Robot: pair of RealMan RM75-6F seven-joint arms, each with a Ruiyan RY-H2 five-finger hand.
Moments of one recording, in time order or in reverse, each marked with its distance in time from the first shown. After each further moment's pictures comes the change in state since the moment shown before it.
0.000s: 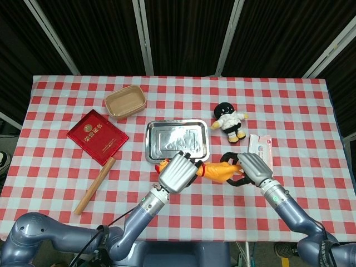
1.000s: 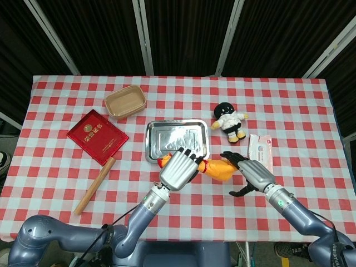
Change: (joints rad) left arm -0.001 -0.062 -0.017 0.104 0.059 0.047 -0.024; right arm 0.009 0.085 -0.031 -0.007 -0.125 -0.103 0.116
